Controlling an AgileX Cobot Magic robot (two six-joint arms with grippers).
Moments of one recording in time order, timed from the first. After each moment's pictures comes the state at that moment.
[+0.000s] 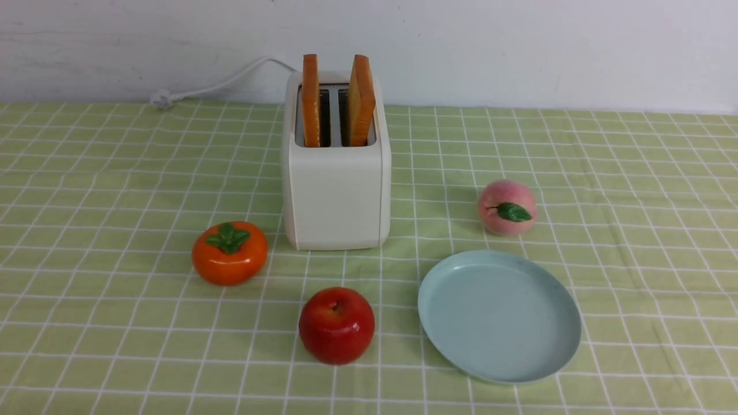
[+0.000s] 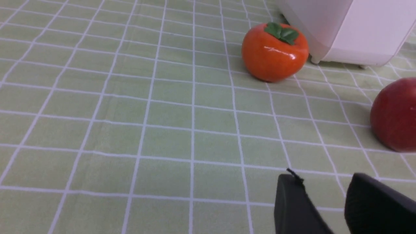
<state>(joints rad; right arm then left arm) 0.07 -0.01 0.02 0.22 0.39 -0.17 -0.06 -0.01 0.03 -0.22 0.34 -0.02</state>
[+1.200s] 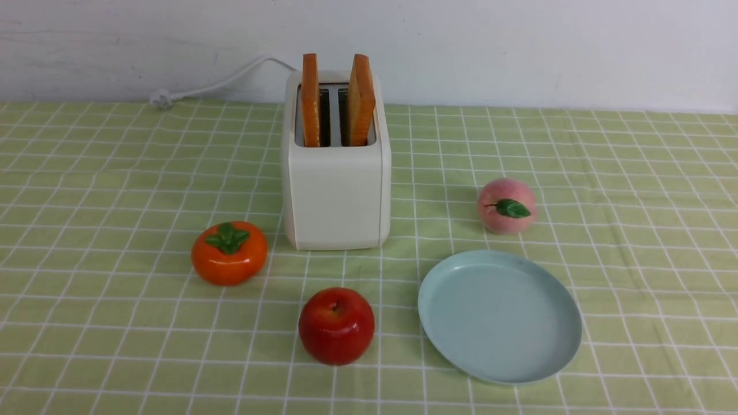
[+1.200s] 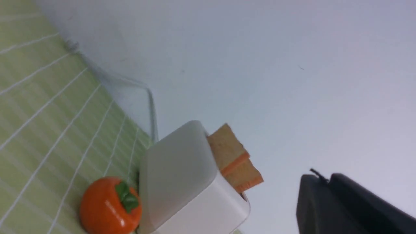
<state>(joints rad) 0.07 0.00 -0.02 0.82 0.18 -0.04 -0.06 0.00 -0.12 -1.14 0.02 0.26</state>
